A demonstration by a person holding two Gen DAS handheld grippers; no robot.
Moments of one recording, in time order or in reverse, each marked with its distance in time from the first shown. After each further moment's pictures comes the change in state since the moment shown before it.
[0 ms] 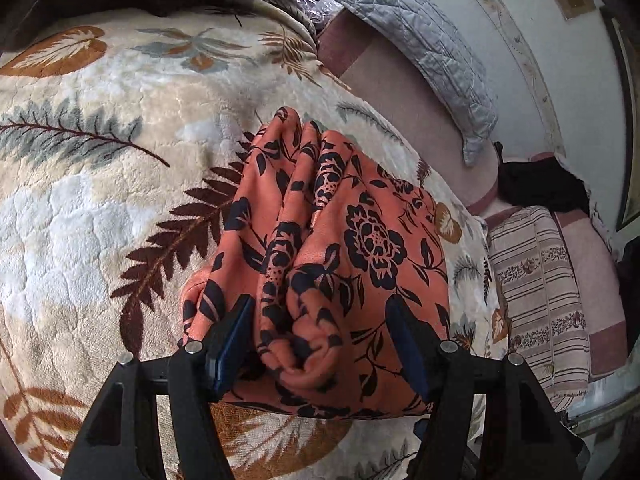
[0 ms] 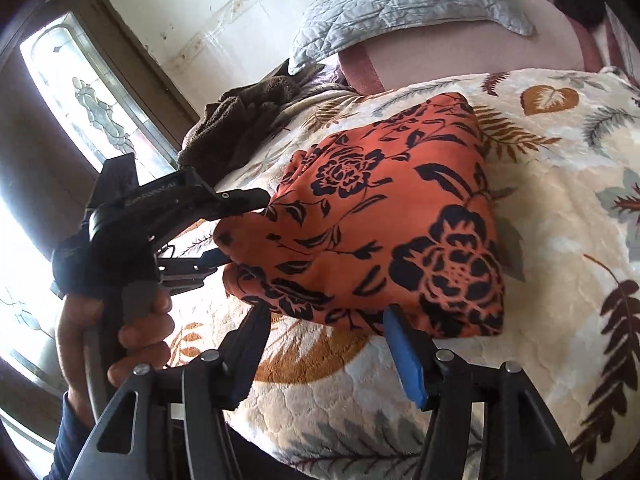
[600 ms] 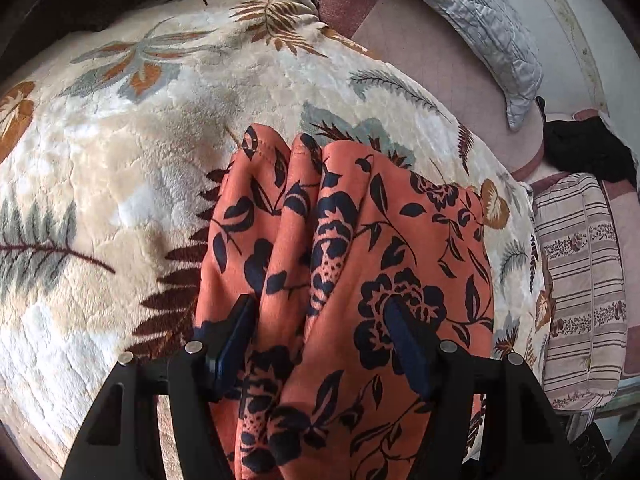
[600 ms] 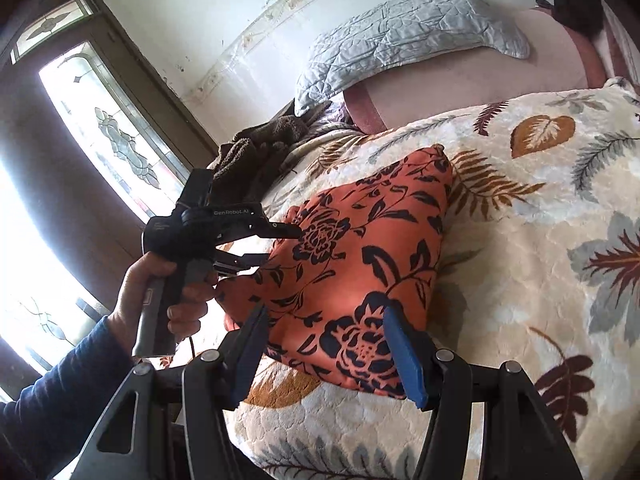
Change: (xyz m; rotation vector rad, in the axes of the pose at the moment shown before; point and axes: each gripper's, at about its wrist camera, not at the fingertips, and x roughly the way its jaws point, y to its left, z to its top) left arm 0.071 -0.022 0.079 0.062 0.180 0.166; right arm -0.037 -0.056 0.051 -0.018 -0.086 0.108
